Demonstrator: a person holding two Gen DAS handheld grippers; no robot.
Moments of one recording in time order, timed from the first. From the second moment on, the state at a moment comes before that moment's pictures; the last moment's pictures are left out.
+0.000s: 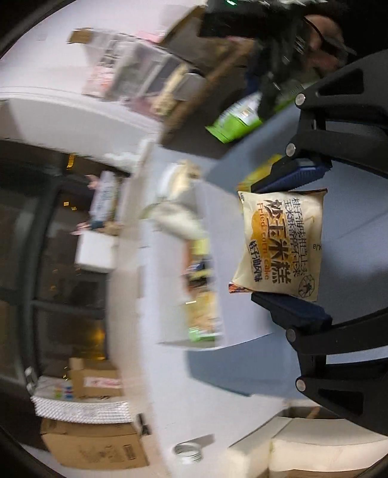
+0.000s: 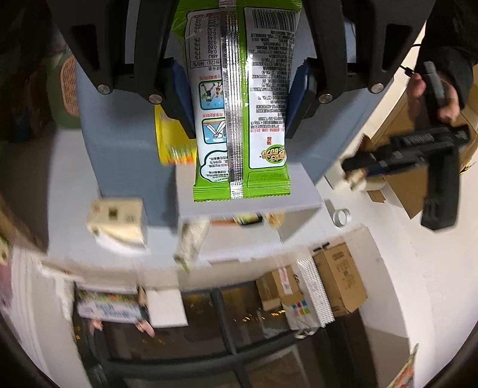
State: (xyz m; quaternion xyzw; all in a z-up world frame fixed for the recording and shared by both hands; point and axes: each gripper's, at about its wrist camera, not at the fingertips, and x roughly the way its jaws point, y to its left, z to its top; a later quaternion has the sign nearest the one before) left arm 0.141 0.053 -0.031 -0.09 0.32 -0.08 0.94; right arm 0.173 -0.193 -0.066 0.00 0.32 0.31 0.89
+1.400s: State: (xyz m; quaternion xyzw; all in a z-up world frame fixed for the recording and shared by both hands) left arm 0.272 0.076 -0.010 -0.05 0.34 0.00 0.94; right arm 0.340 -0.110 -0.018 -0.03 0.32 0.28 0.90
